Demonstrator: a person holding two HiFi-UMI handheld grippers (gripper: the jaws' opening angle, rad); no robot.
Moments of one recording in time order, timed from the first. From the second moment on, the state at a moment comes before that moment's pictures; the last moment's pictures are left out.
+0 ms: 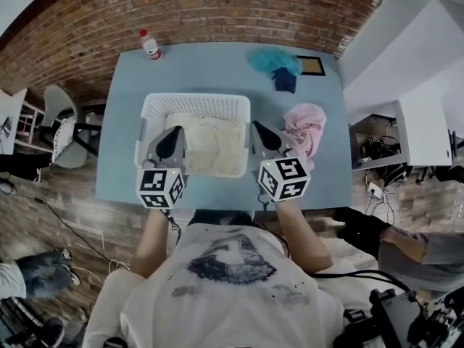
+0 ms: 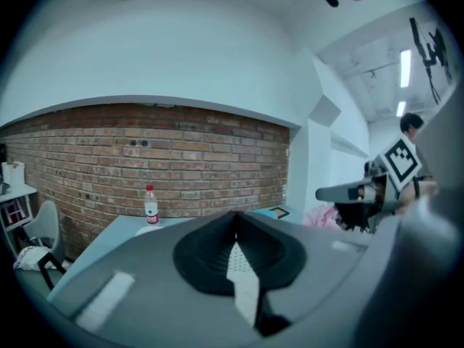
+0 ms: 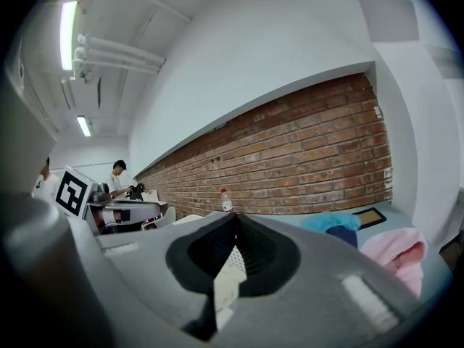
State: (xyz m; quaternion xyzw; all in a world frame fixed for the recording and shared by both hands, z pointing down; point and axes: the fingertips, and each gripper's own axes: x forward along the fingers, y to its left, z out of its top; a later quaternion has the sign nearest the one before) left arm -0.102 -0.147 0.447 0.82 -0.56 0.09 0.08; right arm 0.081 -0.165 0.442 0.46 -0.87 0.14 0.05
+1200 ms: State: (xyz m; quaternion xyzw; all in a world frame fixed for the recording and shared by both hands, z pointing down) left arm -0.238 -0.223 0.482 0.87 -0.47 0.09 0.11; right arm -0.101 -0.213 0.525 0.41 -0.85 0.24 0.21
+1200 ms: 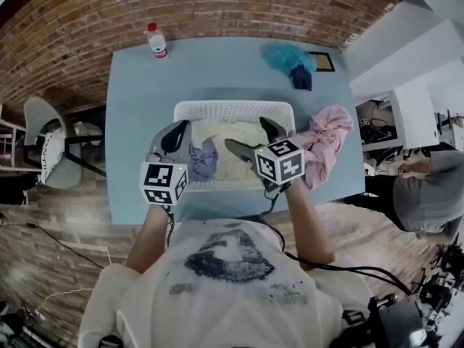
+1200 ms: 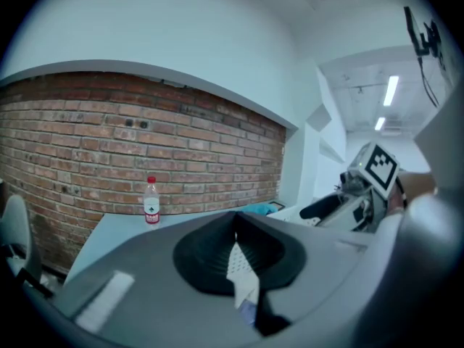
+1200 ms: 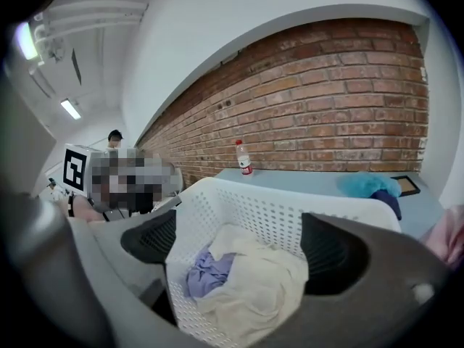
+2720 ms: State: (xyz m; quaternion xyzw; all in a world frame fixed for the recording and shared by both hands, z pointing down) left arm -0.273 -0.280 0.502 0.86 -0.48 0.09 0.14; right arm -0.157 -0.191 0.721 0.05 -0.81 0.11 0.58
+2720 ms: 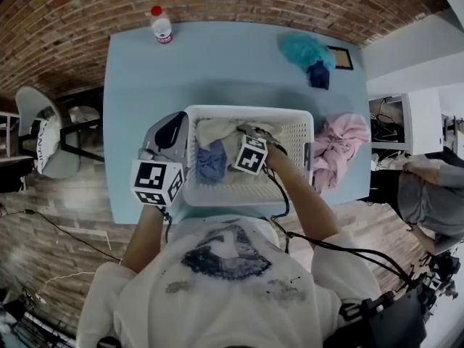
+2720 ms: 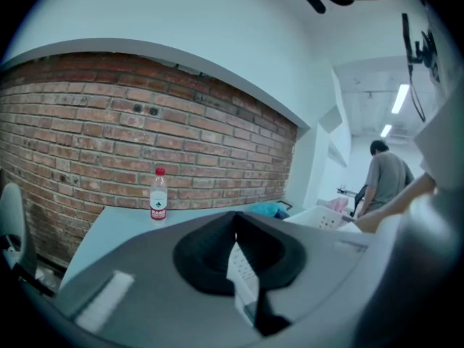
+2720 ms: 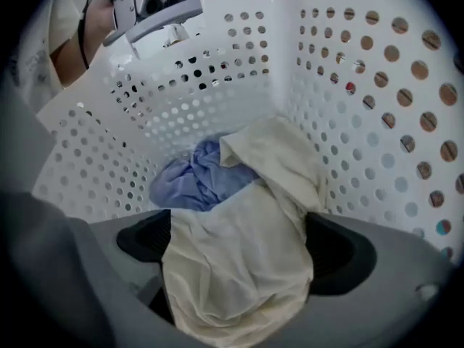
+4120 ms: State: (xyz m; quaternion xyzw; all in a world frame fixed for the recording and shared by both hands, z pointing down) left arm -0.281 -0.292 0.503 0.85 -0.49 0.08 0.16; right arm -0.153 -0.178 0.760 0.04 -0.77 0.02 0.63
